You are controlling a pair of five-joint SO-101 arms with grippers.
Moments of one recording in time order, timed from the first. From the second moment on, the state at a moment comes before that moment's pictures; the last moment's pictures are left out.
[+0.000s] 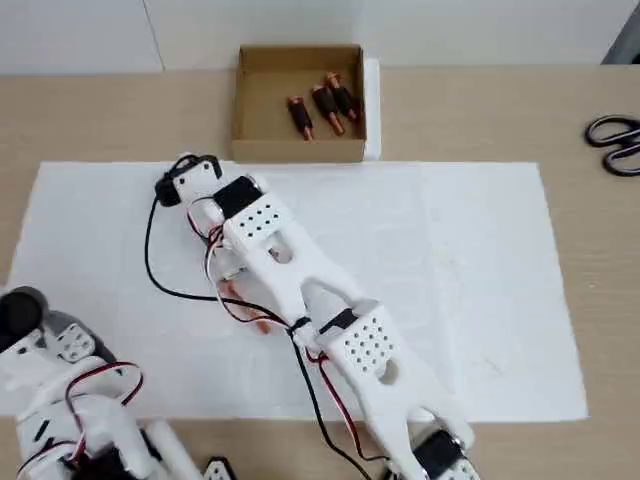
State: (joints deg) left arm -40.2 -103.5 66.4 74.1 9.4; right arm -43.7 58.4 -58.9 91.7 1.9
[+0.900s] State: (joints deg) left arm -30.8 -103.5 62.2 79.7 5.2; right arm -42.0 58.3 -80.1 97.2 2.2
